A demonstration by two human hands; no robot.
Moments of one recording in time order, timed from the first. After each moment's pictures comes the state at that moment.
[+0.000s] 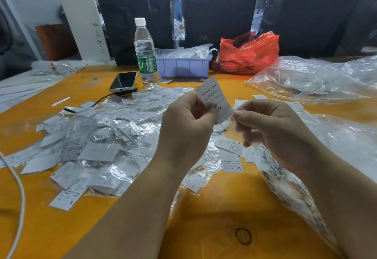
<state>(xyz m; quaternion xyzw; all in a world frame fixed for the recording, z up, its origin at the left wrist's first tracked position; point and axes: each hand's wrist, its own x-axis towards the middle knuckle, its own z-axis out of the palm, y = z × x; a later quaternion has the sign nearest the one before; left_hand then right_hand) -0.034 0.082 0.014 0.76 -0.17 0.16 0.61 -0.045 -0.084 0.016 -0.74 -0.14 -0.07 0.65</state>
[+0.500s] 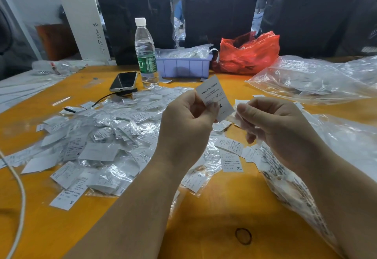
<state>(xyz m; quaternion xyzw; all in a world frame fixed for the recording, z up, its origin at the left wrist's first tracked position) -0.036 0.082 0.016 0.74 -0.17 0.16 0.63 -0.046 -0.085 0.017 -0.74 -0.13 -0.11 0.65</state>
